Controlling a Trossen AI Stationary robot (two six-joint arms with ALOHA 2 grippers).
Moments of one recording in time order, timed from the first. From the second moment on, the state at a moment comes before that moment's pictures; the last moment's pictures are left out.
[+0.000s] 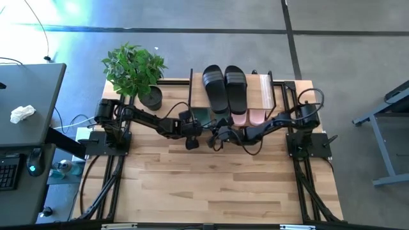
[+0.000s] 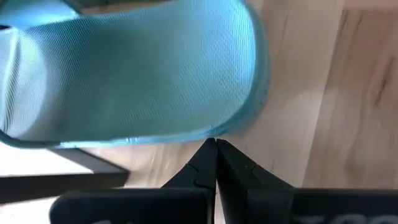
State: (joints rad) left arm 0.14 1.83 0.92 -0.15 -0.44 -0.03; right arm 0.04 1.89 0.84 0.48 0.56 0.50
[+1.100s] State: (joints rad) left arm 0.06 1.83 0.92 -0.13 -0.60 -0.01; right arm 0.04 1.93 0.84 0.54 0.64 0.53
